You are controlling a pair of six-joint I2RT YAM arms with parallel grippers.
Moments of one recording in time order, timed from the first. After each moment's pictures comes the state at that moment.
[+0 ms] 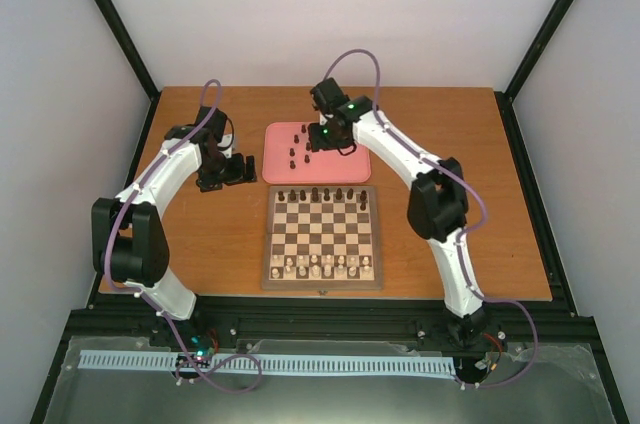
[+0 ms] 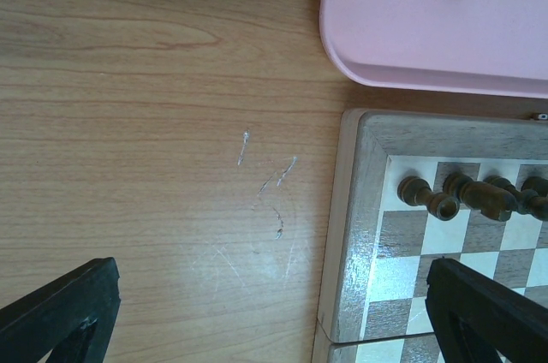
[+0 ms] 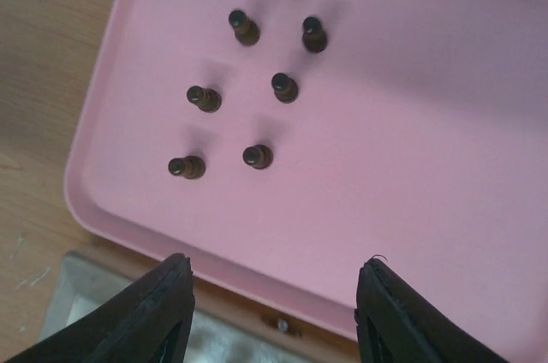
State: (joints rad) left arm -0.14 1.62 1.29 -0.97 0.17 -0.30; right arm 0.62 2.19 2.08 -0.93 -0.01 0.36
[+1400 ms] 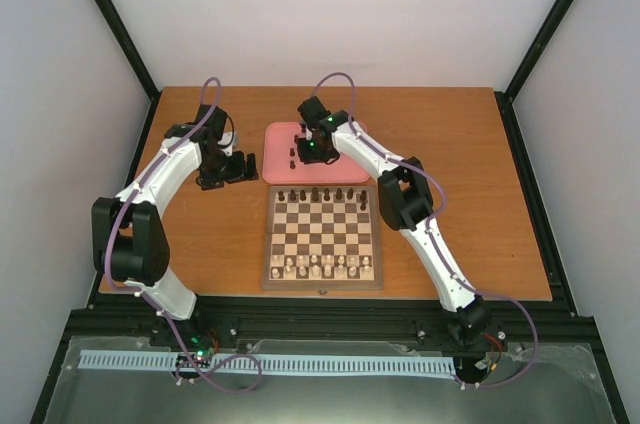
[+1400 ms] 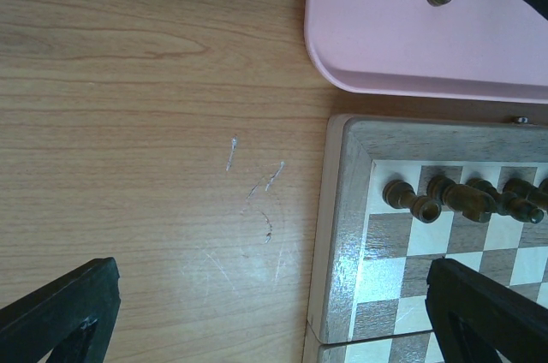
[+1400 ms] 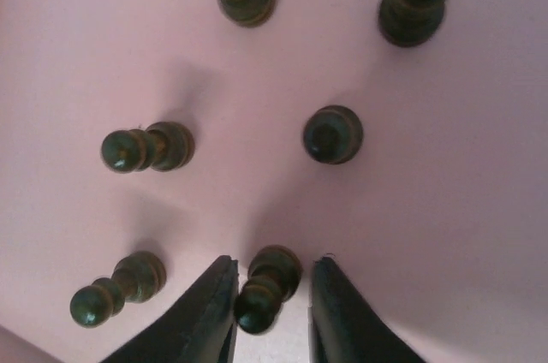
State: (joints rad) left arm -0.14 1.63 1.31 -0.97 0.19 -0.30; right arm 0.62 2.62 2.40 -0.92 -0.13 0.35
